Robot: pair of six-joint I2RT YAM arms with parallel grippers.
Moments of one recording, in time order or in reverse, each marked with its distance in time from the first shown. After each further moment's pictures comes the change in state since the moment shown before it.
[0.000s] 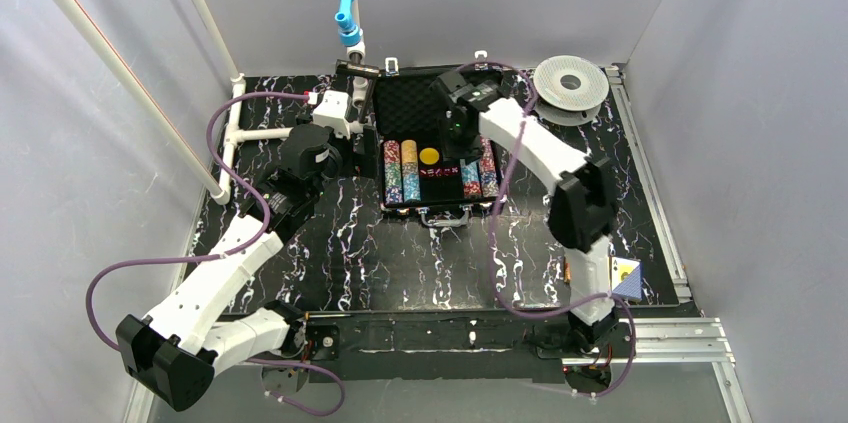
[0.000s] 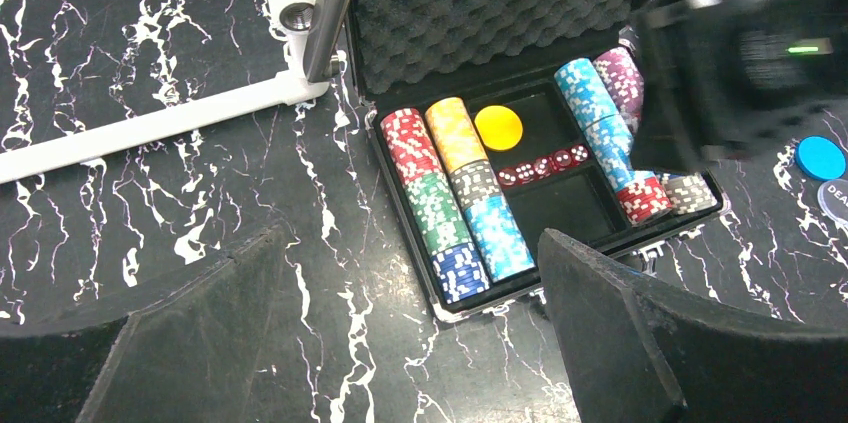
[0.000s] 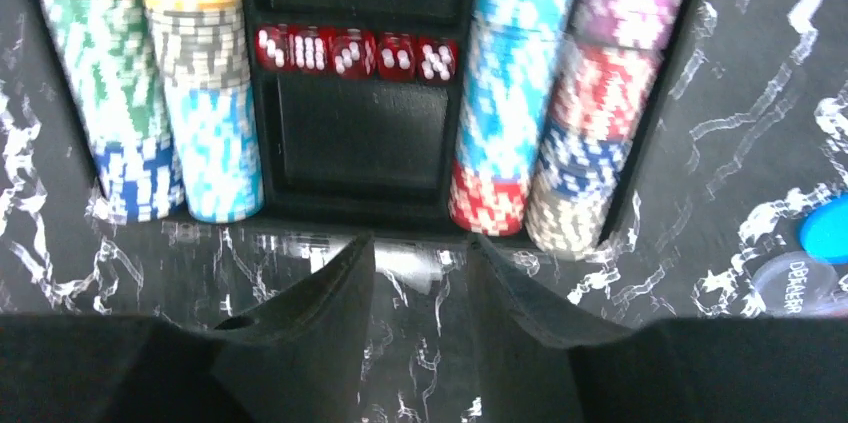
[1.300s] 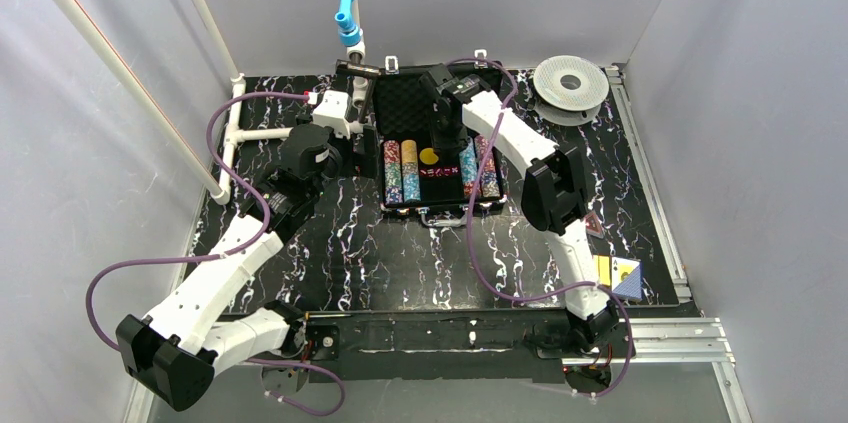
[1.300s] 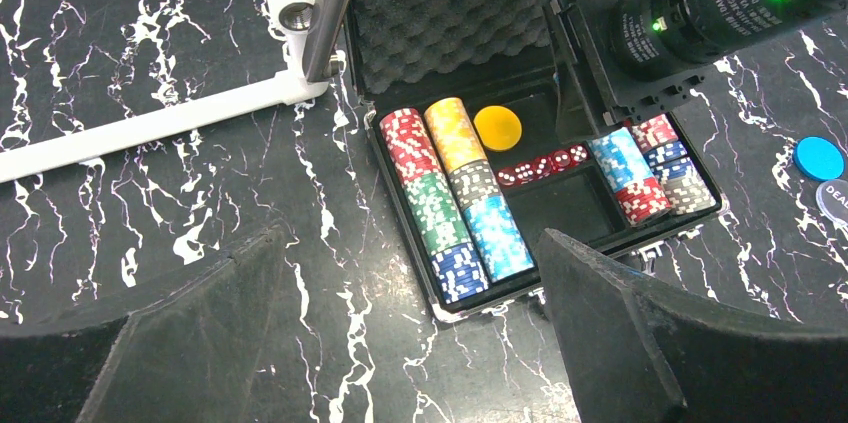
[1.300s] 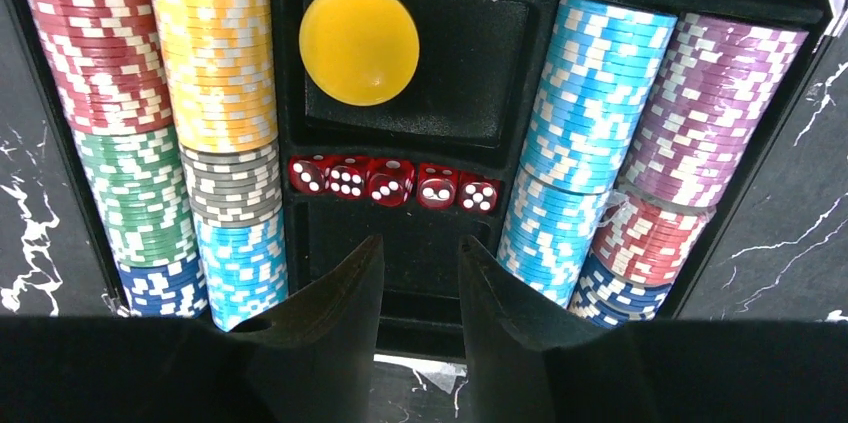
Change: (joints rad) left arm 0.000 0.000 0.000 0.000 0.001 -0.002; right arm -0.020 0.164 0.203 -0.009 -0.037 -0.040
